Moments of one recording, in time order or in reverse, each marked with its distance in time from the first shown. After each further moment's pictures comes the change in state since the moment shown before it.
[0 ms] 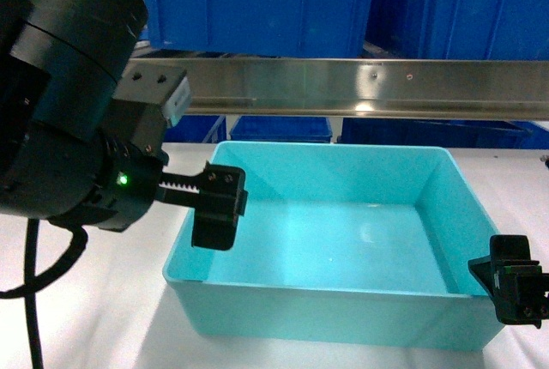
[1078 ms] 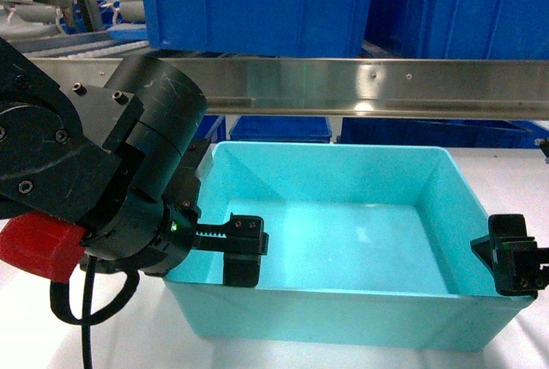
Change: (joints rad) left arm -0.009 0.235 0.109 -0.039 0.054 -0.122; right arm -0.038 0.061 0.083 0.013 -0.016 -0.048
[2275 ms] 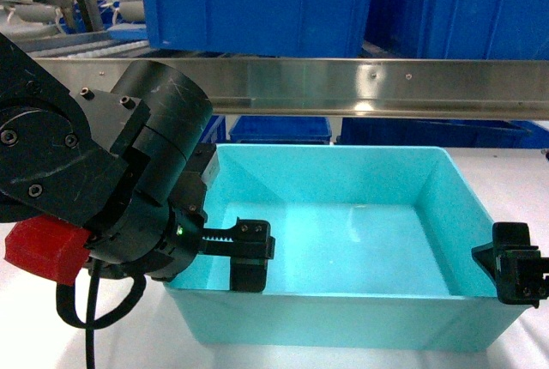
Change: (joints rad) left arm 0.000 0.008 0.002 -0.001 0.021 -0.005; right arm -0.002 0.014 -0.021 0.009 -0.013 0.029
